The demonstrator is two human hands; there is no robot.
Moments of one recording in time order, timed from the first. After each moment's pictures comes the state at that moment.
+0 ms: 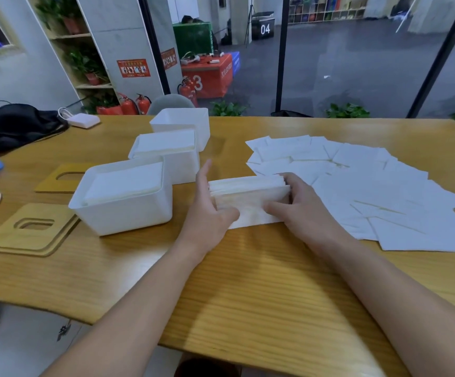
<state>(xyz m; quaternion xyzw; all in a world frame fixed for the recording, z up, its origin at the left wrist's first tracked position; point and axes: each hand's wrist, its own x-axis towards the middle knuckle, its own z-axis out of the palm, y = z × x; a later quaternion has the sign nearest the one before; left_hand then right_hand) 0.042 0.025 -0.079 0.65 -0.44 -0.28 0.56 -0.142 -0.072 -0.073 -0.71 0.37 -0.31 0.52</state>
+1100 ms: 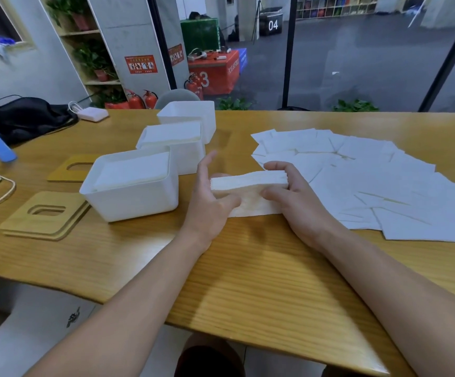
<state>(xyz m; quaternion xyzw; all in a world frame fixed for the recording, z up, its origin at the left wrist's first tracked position) 0.044 0.029 -0.087 0.62 -0.43 -0.25 0.61 -0.129 -0.068 -0.086 -0.68 0.34 -0.33 0.56</state>
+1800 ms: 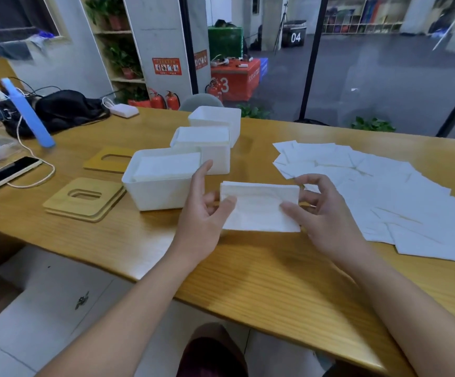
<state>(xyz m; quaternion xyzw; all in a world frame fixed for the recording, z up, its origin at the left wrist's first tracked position) 0.060 0.106 -0.071 0.61 -0.42 -0.23 0.63 -0.148 -0.028 -0.066 -0.71 0.30 -0.36 0.52</state>
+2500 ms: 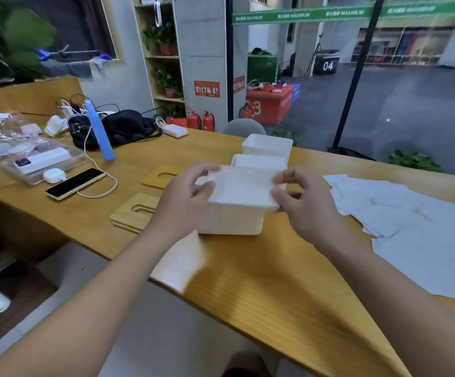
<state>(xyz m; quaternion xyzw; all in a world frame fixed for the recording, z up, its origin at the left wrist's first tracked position) 0.210 0.167 0.004 0.73 -0.46 -0.07 0.51 0.010 0.007 0.002 -0.77 0.28 -0.37 0.44</state>
